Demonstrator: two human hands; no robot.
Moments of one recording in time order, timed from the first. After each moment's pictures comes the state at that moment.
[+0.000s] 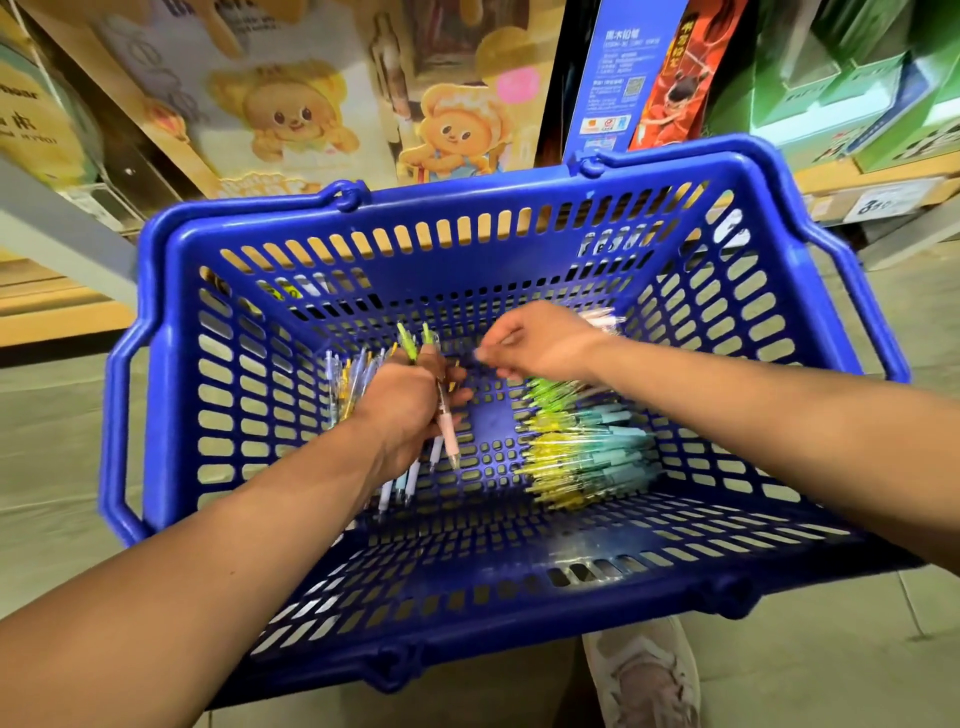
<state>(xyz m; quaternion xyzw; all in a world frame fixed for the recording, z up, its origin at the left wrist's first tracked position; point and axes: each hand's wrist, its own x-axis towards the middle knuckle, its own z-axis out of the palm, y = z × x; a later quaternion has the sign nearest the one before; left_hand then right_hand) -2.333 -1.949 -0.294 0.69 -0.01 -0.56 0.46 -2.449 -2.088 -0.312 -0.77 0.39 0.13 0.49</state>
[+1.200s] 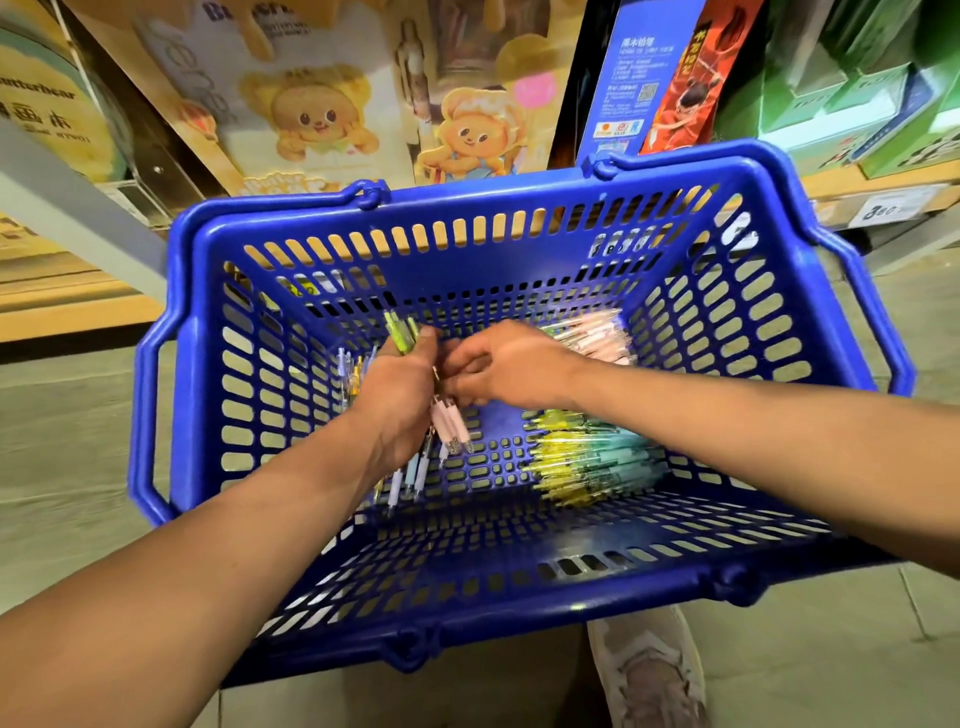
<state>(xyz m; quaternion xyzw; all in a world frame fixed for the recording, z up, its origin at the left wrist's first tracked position) -2.321 -1.945 -0.288 0.62 0.03 -0.56 0.55 -2.427 -2.045 -0.298 -0.77 0.32 0.10 0.54</state>
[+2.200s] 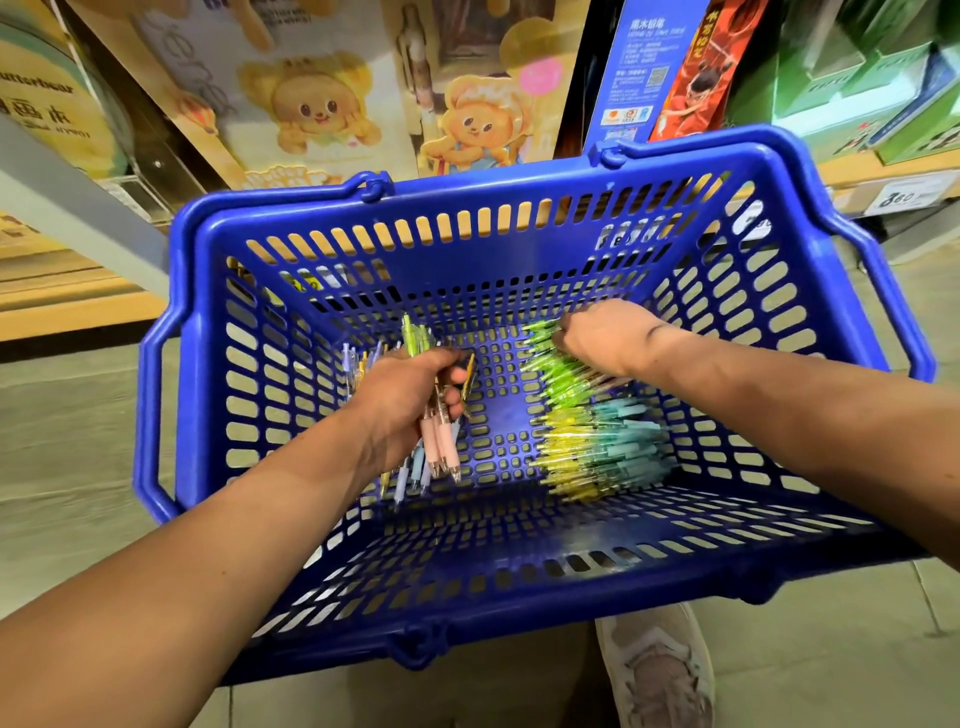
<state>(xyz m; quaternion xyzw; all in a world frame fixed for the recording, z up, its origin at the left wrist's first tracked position) -2.314 -1.935 -0.290 0.65 0.02 -0.60 0.47 -2.479 -2.123 -0.344 -0.93 0.13 0.34 -0.08</state>
